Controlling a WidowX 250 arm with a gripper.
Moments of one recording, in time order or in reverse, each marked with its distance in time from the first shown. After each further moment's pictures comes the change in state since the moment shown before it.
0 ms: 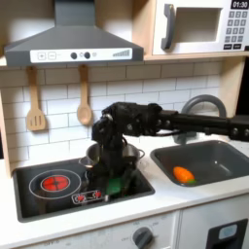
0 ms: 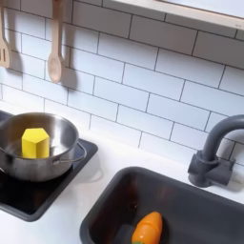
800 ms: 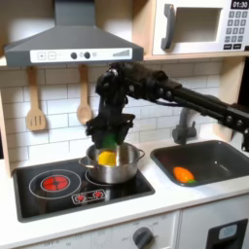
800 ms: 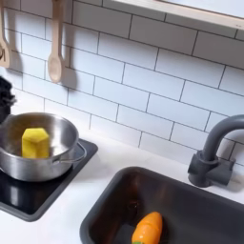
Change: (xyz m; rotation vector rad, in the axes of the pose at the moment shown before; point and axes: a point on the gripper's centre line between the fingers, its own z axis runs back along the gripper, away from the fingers) arm 0.065 -0.027 0.053 0.033 -0.158 -0.062
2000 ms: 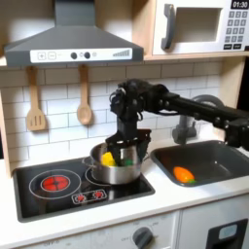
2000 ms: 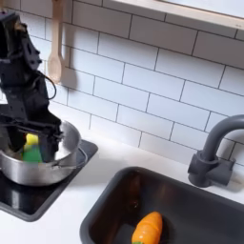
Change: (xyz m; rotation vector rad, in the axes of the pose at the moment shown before) arm -0.012 -0.052 -0.051 -0.117 0.164 -0.062
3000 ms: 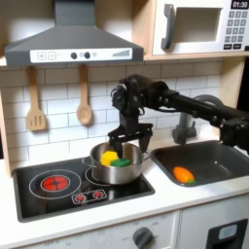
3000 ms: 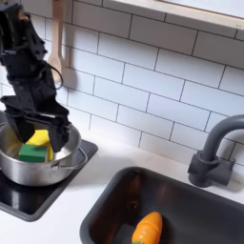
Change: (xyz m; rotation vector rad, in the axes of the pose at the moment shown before) arm 0.016 -0.016 -0.001 -0.029 -0.026 -0.043
